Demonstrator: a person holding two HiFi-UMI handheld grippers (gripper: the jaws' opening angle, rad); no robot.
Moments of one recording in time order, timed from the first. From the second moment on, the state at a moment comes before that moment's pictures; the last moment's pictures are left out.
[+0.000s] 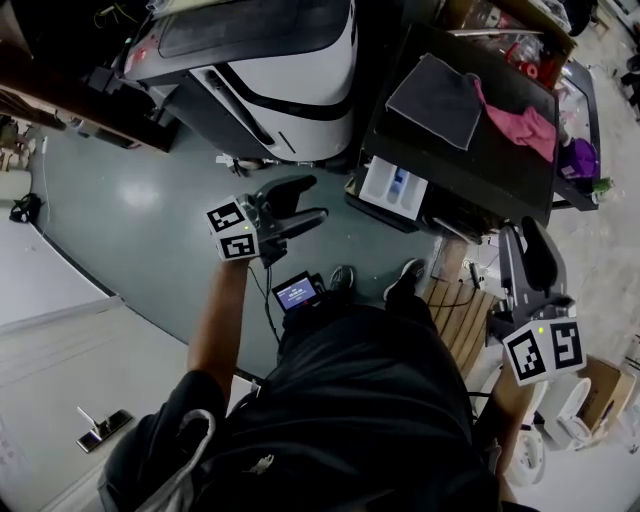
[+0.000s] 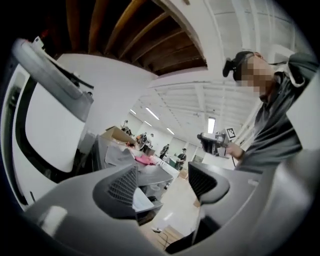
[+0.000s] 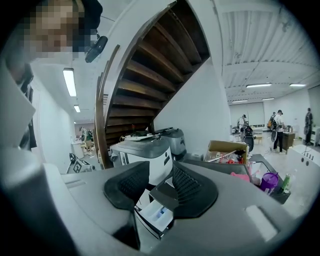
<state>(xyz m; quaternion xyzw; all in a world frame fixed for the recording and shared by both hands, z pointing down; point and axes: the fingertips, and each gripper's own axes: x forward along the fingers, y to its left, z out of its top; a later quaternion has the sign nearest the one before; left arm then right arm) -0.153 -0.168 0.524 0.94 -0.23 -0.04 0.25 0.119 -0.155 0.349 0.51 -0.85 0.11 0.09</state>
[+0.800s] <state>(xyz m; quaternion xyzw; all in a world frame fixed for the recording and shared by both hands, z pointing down) -0.183 -0.178 0.305 0.92 -0.39 0.06 -0.08 0.113 -0.140 0.312 0.56 -0.82 0.06 0.04</state>
